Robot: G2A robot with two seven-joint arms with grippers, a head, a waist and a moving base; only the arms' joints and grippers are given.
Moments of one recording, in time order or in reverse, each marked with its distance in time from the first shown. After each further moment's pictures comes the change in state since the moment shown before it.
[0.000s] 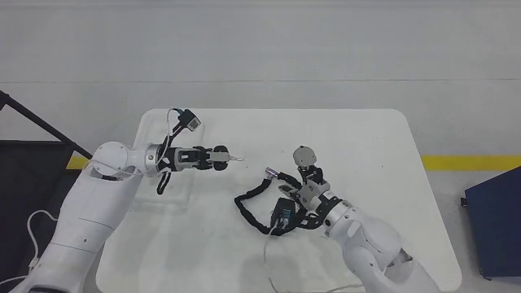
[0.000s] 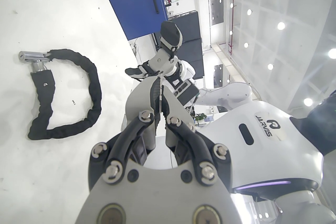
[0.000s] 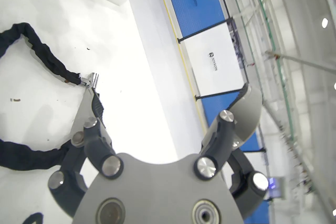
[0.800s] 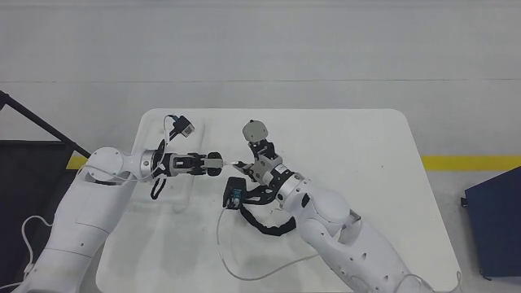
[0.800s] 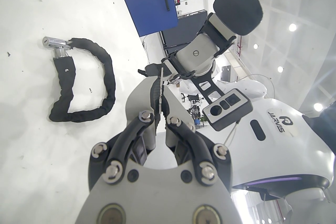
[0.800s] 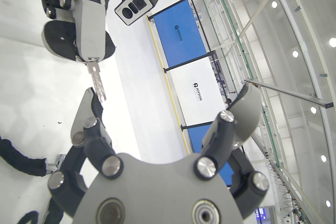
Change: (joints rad) left arm 0.030 0.012 -0.027 0.008 0.064 -0.034 -0.014; right arm 0.324 -0.118 -0.257 0.206 0.094 0.154 0.063
